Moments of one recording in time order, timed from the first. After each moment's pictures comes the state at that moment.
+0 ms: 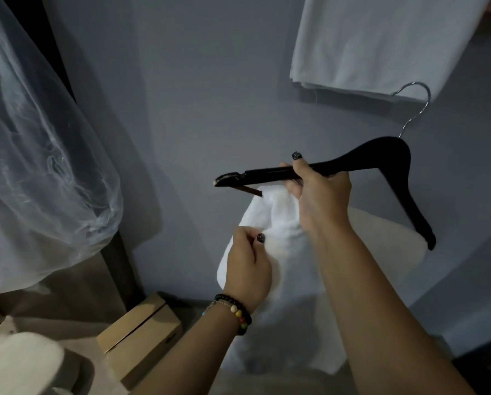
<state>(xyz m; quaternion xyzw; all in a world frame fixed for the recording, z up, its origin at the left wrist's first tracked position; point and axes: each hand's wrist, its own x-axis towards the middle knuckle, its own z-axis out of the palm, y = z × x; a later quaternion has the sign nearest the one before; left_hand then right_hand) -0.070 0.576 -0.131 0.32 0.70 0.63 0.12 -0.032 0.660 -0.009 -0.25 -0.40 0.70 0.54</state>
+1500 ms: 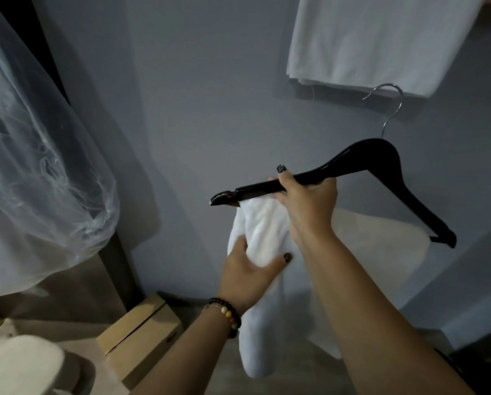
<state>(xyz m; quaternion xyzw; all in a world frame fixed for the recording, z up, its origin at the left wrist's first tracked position) -0.079 0.573 -0.147 0.32 0.70 0.58 0.27 -0.044 0.676 -0.047 -0.32 -0.50 0.60 0.54</state>
